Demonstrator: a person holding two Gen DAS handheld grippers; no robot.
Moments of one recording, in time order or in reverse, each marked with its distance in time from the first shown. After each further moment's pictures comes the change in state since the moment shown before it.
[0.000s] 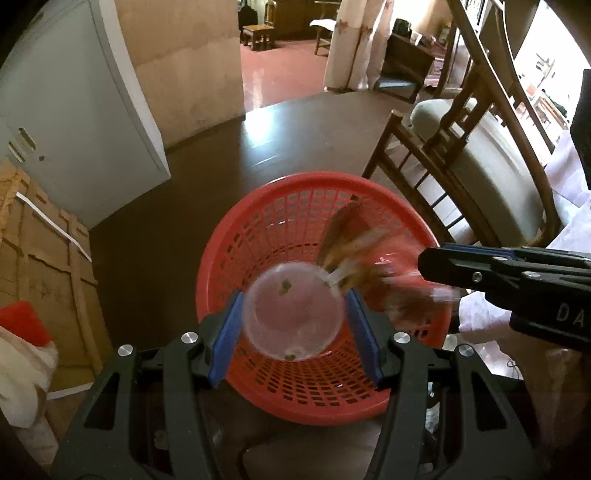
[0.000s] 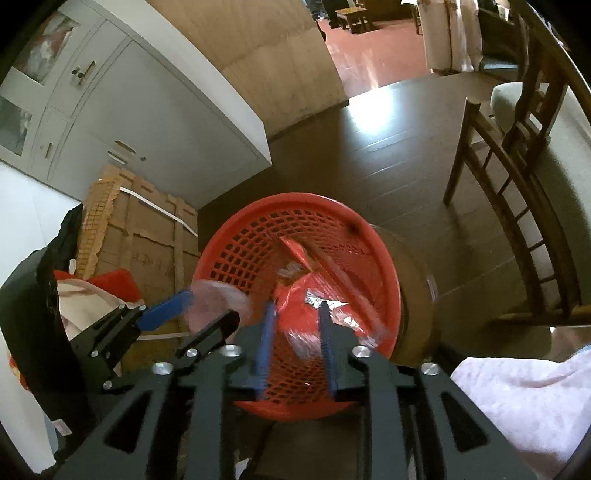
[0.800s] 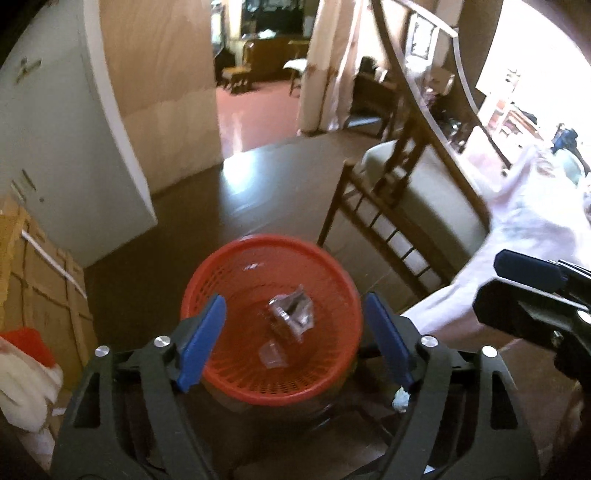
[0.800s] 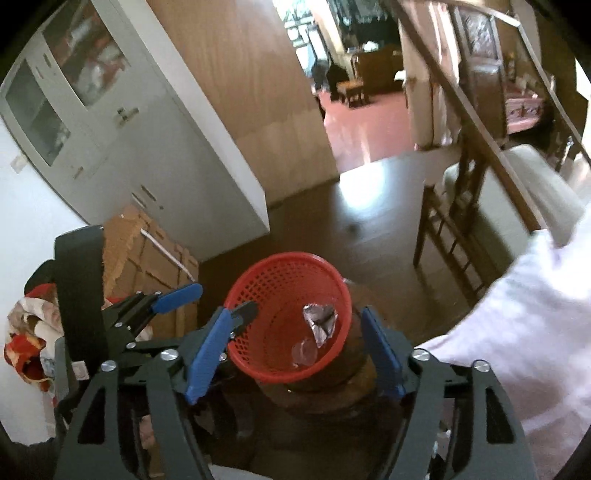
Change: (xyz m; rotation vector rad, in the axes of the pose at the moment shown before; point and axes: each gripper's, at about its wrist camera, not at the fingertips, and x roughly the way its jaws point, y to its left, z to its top) left arm -0.104 -0.059 0.007 0.066 -0.191 -0.073; right arm -0.169 0.014 -0.065 -0.076 -0.320 -0.063
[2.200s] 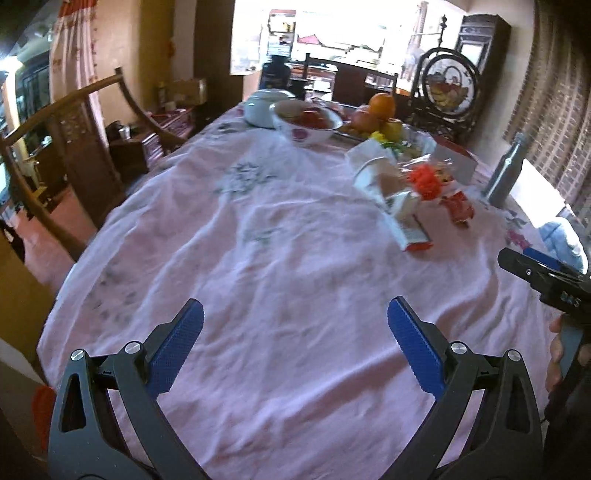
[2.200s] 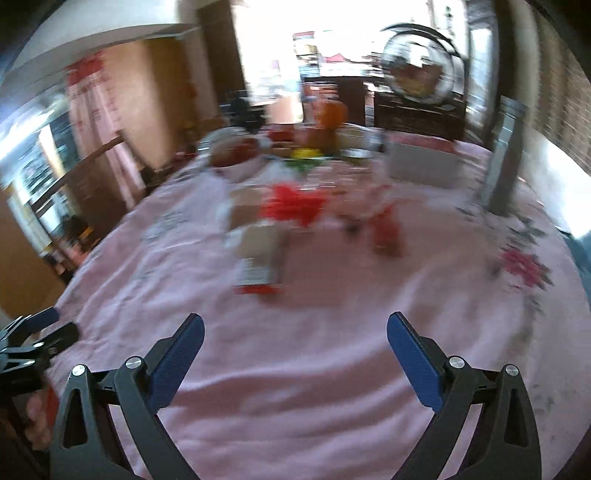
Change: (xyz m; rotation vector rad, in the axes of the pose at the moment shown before) left arm -0.100 -0.474 -0.042 0.627 -0.064 -0.530; right arm -0.433 -0.322 -0.280 0.710 -0.400 -0.855
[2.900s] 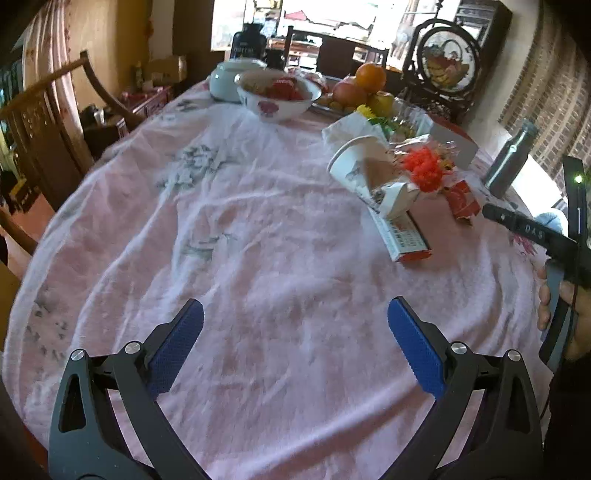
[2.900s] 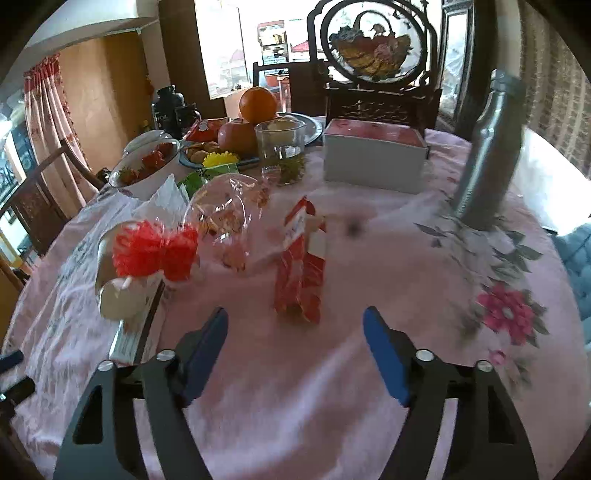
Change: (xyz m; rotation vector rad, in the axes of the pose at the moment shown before) left arm 0.068 -0.017 0.021 -0.007 0.113 -0.059; right arm 0.090 -0.072 0.062 0.025 0.041 -0.085
